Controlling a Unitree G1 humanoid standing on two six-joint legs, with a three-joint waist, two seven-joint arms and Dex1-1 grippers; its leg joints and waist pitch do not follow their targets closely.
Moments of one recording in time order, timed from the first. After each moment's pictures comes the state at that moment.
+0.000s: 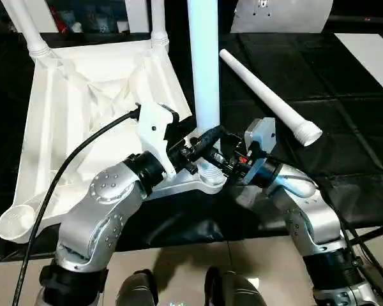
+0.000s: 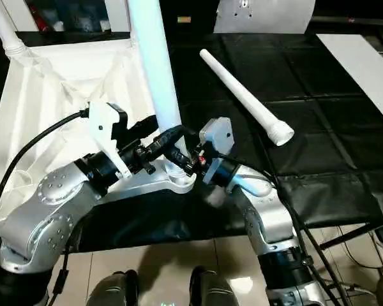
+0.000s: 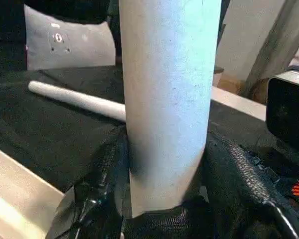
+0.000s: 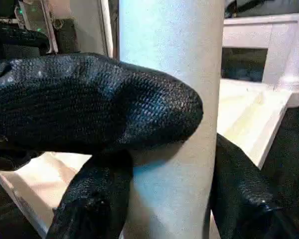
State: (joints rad) left arm -0.33 0.20 -0.15 -0.38 -0.40 0.55 -0.39; right arm -0.36 -0.18 0.14 0.05 0.33 0.14 0.71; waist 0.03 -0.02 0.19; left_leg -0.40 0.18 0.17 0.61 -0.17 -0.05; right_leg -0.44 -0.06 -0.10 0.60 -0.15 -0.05
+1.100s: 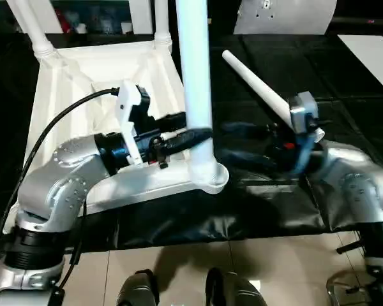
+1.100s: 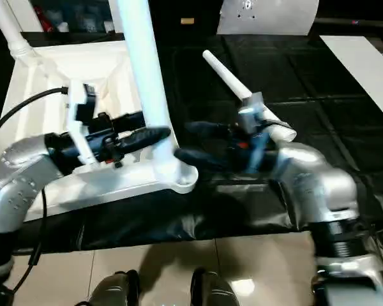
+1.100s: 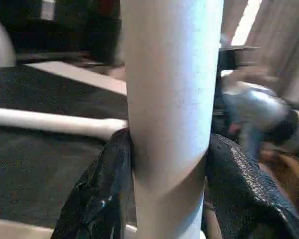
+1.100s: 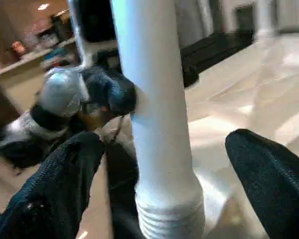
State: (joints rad) left arm -0.49 0.45 -0.02 -0.20 -0.70 0.64 -0.95; right arm -0.53 -0.55 0.05 0.04 0.71 0.66 1.23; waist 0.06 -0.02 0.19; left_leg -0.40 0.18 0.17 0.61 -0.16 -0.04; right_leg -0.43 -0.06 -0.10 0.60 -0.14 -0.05
